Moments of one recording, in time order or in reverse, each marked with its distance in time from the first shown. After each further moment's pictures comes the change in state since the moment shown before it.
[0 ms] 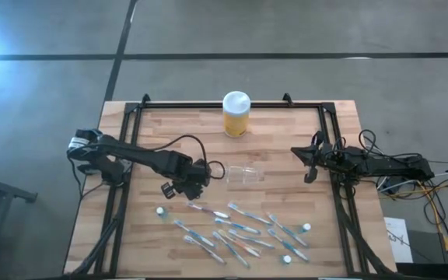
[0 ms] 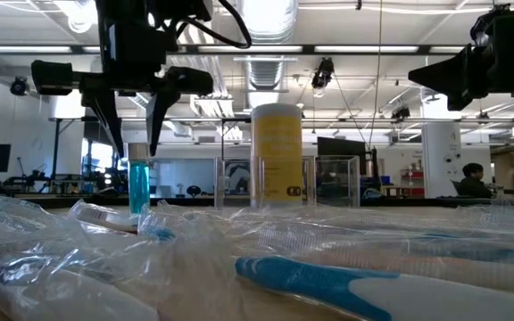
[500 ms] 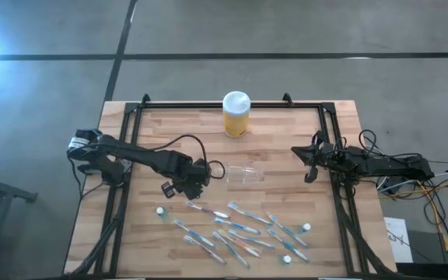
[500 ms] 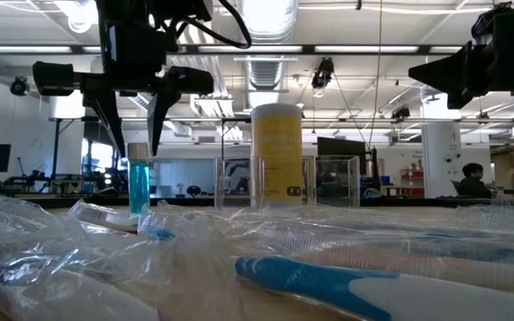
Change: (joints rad) left arm 0.001 0.000 0.000 0.002 0.000 0.009; right arm 0.000 0.000 0.000 0.020 0.000 -0.003
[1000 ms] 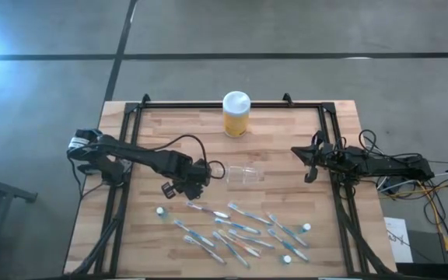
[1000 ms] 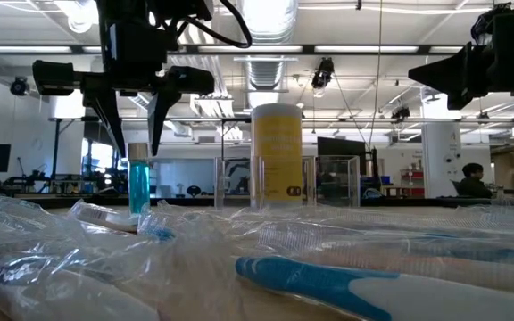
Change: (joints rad) left arm 0.000 0.000 0.000 0.008 0.013 0.000; right arm 0.000 0.000 0.000 -0.008 0.000 0.003
